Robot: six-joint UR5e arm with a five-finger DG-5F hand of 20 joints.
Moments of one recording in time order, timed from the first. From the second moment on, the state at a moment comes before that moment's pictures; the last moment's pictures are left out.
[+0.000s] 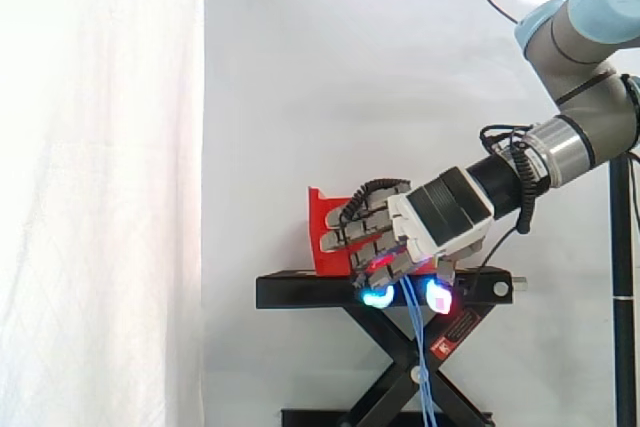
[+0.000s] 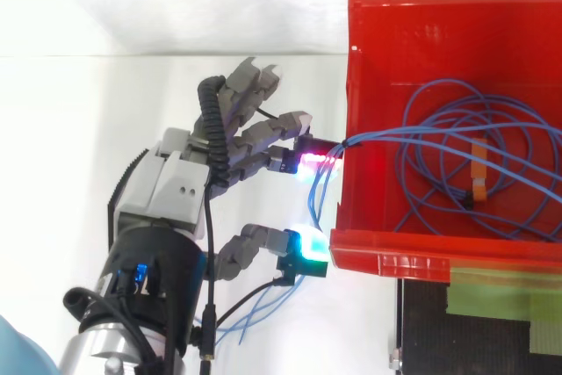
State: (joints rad) arm -0.06 -2.28 -0.90 -3.58 -1.62 -2.82
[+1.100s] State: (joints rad) arm -0.06 -2.28 -0.90 -3.57 -1.62 -2.84
